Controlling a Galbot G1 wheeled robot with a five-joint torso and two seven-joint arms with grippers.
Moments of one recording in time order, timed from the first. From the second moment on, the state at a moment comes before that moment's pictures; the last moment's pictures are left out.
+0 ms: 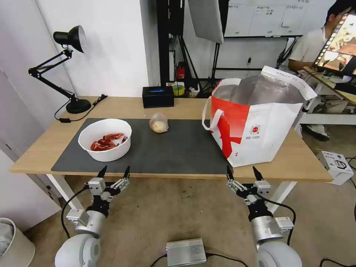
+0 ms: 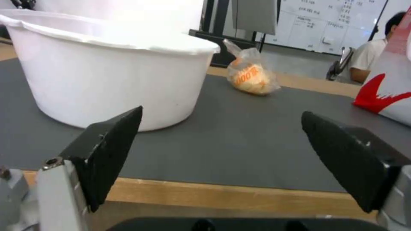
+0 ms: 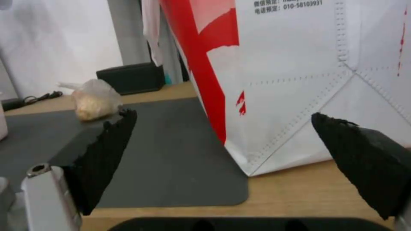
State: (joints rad) left arm 1.50 -1.50 -0.72 -1.99 -0.31 0.01 0.28; right arm -1.58 1.26 0.43 2.06 0.34 0.17 0.12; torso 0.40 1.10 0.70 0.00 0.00
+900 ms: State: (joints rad) left arm 1.52 -1.53 -0.75 -1.99 -0.31 -0.01 0.28; right arm -1.27 1.21 0.20 1.95 0.44 0.17 0.05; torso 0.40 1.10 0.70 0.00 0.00
